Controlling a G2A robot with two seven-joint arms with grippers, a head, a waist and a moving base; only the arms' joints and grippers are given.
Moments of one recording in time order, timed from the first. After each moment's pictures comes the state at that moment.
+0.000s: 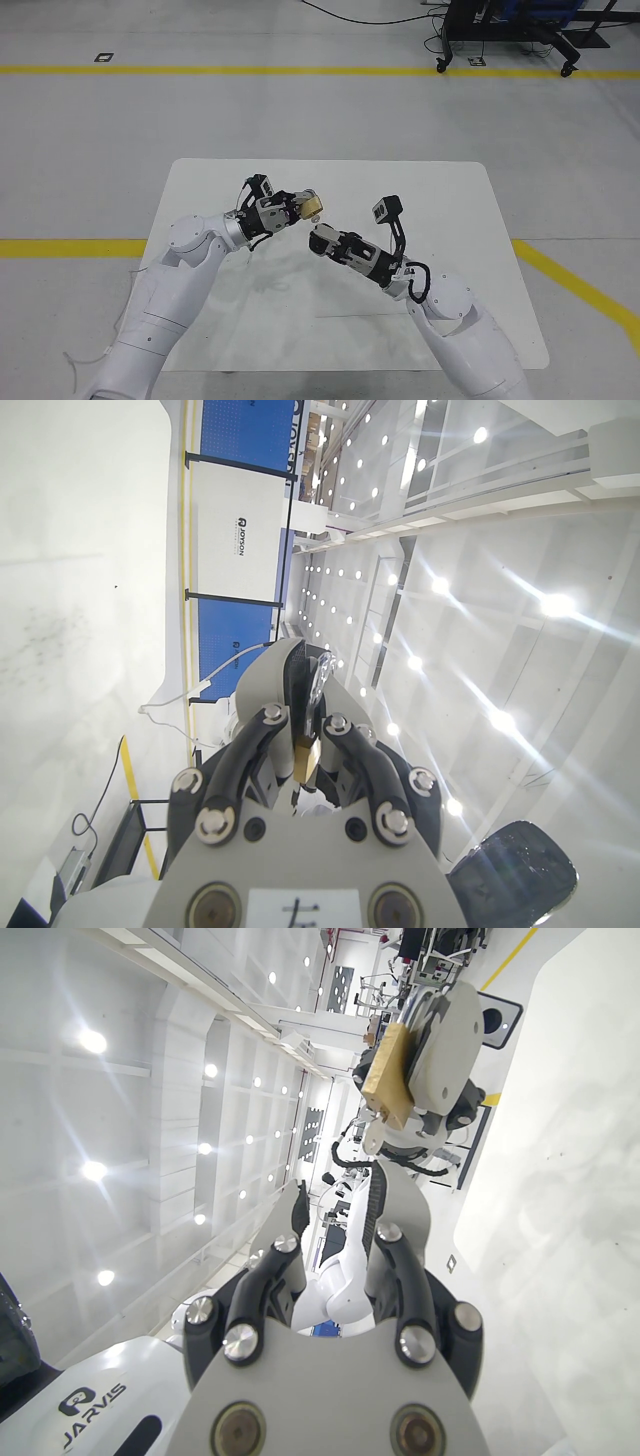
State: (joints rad) left arm 1.04 -1.21 -1.13 -1.33 -0.71 0.10 -0.93; right arm -1.45 -1.27 1.17 -1.77 0.34 -0.16 0.64
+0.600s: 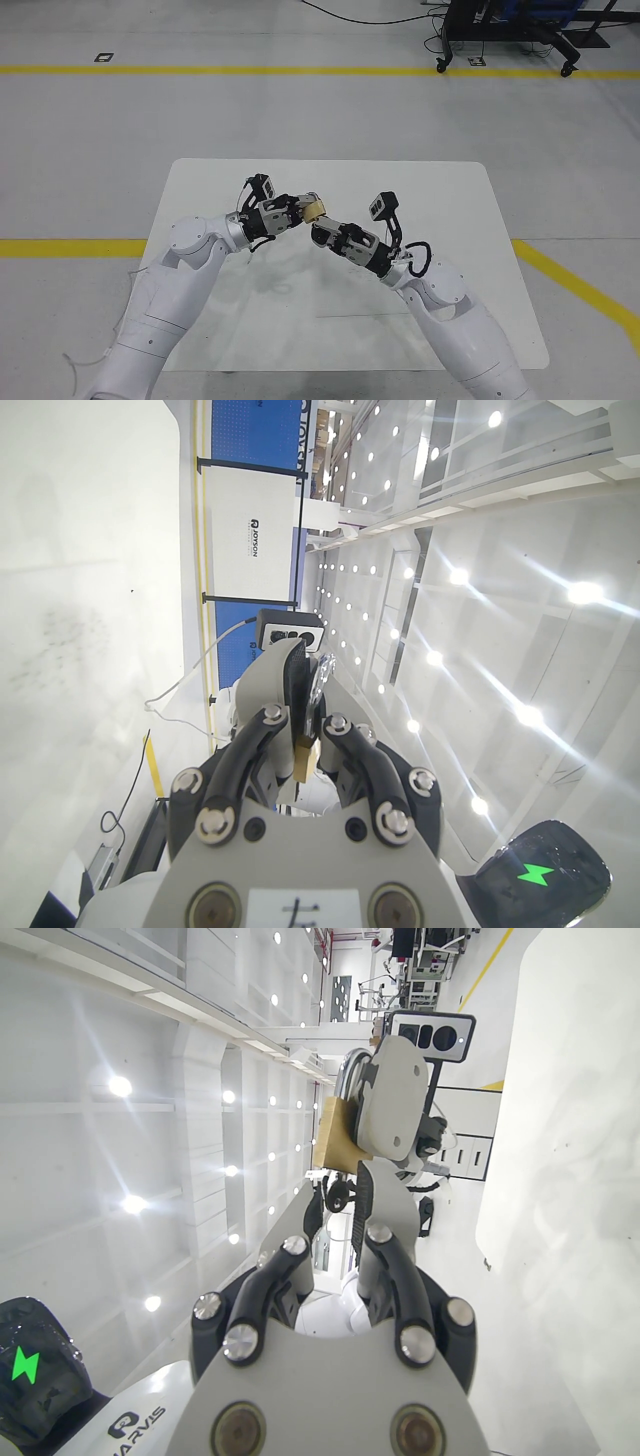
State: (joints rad) left arm 1.05 -1.20 -1.13 -1.36 -0.66 0.08 -0.93; right arm -1.38 -1.28 1.14 -1.65 0.51 -0.12 0.66
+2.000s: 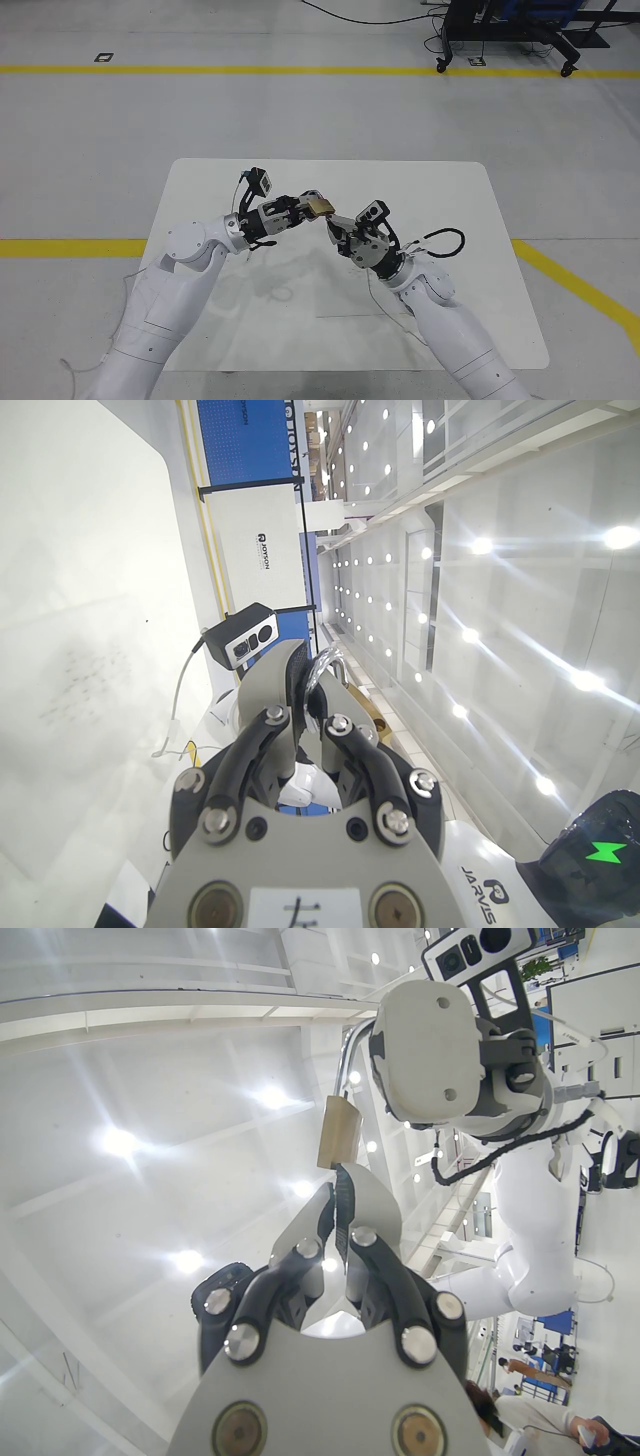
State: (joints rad) left arm 1.09 -1.20 -1.15 -1.43 -0.54 -0.06 -0.90; right arm -1.34 -1.32 1.11 -1.47 1.06 -0.09 0.93
